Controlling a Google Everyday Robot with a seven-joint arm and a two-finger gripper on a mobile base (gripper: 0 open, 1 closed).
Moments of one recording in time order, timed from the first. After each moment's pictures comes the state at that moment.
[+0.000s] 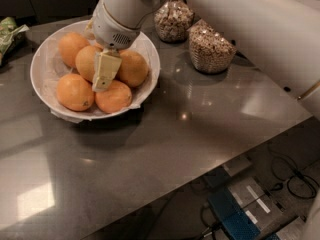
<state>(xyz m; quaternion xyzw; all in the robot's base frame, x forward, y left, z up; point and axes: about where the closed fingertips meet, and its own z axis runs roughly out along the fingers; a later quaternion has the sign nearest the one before) 0.573 0.139 0.942 -0.78 0.54 0.11 0.31</state>
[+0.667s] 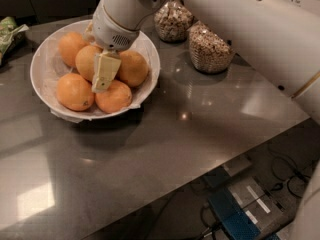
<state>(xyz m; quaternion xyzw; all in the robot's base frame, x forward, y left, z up) 0.575 0.142 0.935 -0.78 0.54 0.12 0.30</state>
